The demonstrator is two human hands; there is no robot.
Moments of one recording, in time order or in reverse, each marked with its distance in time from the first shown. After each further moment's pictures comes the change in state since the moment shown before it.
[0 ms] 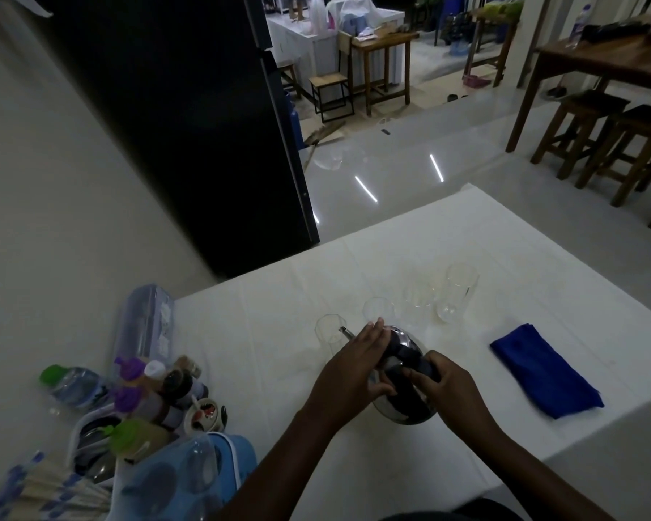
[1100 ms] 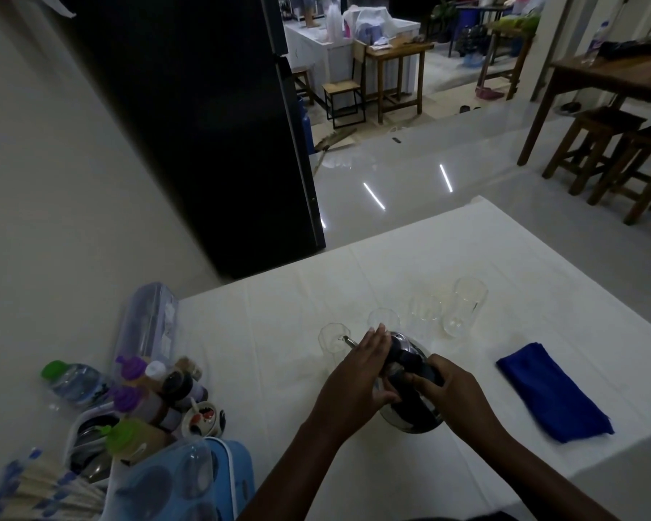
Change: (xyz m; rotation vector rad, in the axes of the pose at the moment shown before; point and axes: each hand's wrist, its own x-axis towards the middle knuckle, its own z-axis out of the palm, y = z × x) left_hand 0.004 0.000 0.005 -0.065 0.042 -0.077; right_hand 0.017 -0.007 -0.008 -0.097 -0.059 -0.053
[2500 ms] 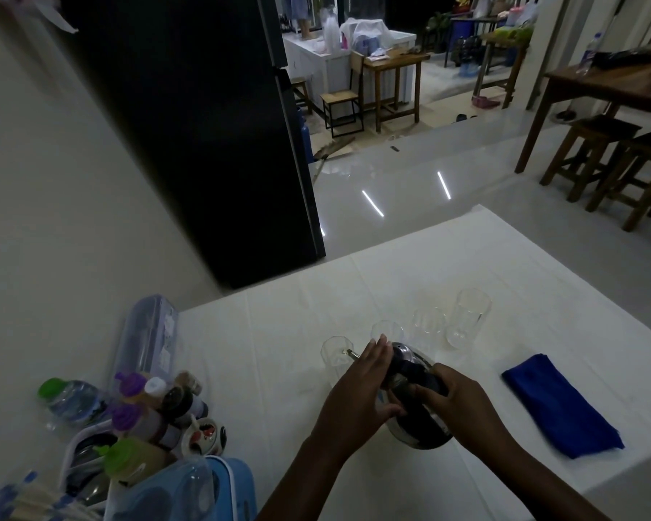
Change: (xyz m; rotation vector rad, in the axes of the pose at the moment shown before) left_hand 0.001 0.000 -0.005 -0.054 0.010 -0.029; right_hand 0.005 -0.010 -0.005 -0.041 -0.024 0.030
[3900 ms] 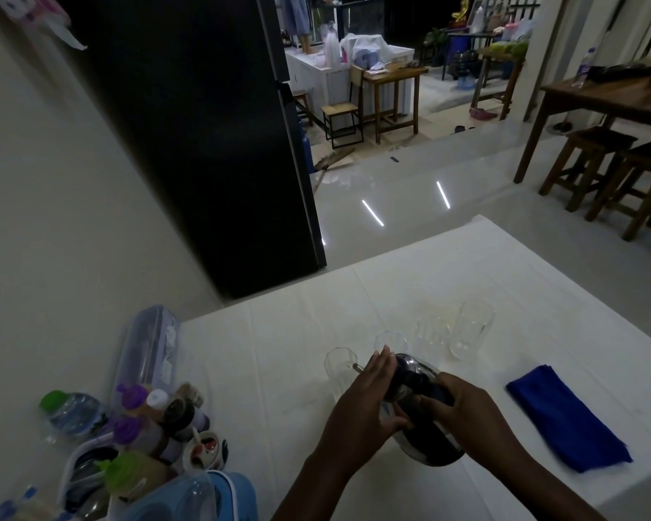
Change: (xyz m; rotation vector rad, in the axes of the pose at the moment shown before) left_hand -0.003 0.008 -0.009 -0.065 0.009 -0.024; right_hand -0.001 -0.009 -0.005 -0.028 -0.018 0.012
